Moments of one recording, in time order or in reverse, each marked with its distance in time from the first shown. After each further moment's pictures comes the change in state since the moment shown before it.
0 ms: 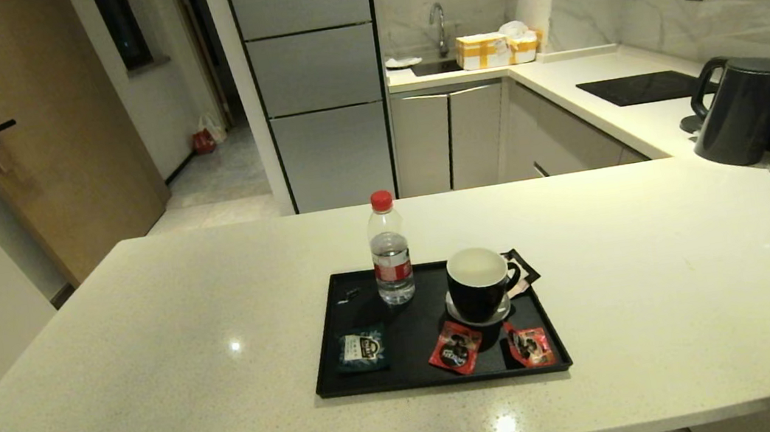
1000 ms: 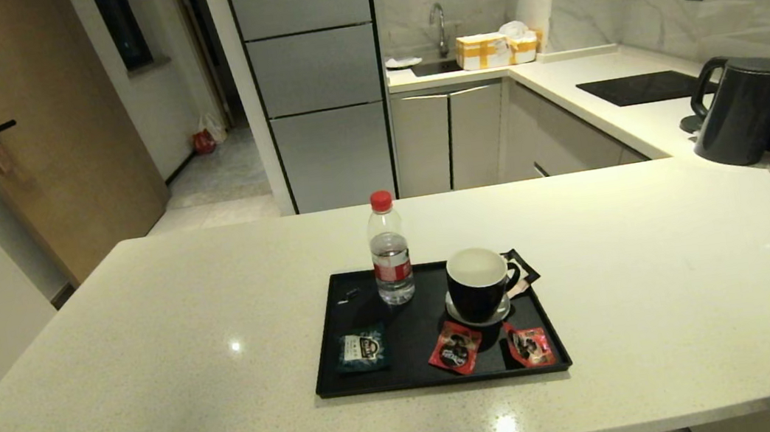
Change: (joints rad) left arm 0.164 -0.546 0.609 -0.371 -0.350 0.275; right arm 0.000 0.000 0.000 0.000 0.000 0.001
